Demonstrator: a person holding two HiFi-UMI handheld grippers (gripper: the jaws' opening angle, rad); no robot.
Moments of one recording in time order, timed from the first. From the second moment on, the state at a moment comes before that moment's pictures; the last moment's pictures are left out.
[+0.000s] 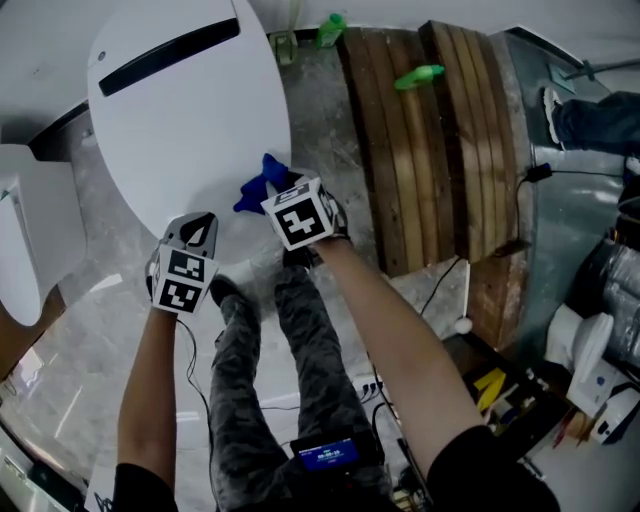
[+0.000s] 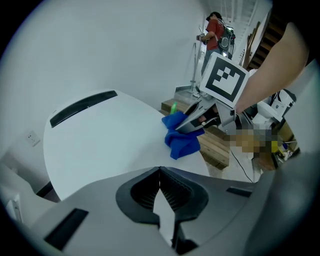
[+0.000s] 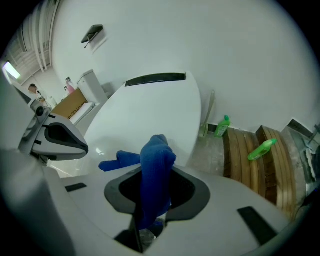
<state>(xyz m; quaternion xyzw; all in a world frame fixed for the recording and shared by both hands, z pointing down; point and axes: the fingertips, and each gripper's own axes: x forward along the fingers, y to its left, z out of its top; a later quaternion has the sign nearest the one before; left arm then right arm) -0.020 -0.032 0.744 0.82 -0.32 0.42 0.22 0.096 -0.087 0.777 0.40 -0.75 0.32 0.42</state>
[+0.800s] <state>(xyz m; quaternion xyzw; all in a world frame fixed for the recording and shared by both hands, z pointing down) -0.175 0.029 0.749 0.80 -0.38 0.40 0.25 -0.104 -0.004 0.778 0.29 -0.80 0.25 0.47</state>
